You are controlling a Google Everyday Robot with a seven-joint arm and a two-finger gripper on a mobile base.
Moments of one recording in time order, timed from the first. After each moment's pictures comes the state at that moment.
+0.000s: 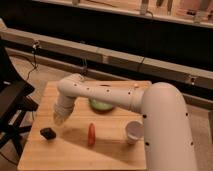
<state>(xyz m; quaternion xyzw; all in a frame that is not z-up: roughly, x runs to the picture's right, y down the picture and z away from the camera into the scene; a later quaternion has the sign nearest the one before) -0.242 0.174 0.772 -0.29 -0.40 -0.36 0.79</state>
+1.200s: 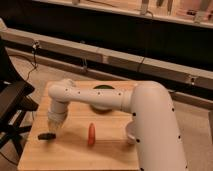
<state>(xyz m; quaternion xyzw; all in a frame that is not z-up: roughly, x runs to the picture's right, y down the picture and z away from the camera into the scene) -0.268 0.217 0.766 -0.31 -0.42 -0.43 0.73</state>
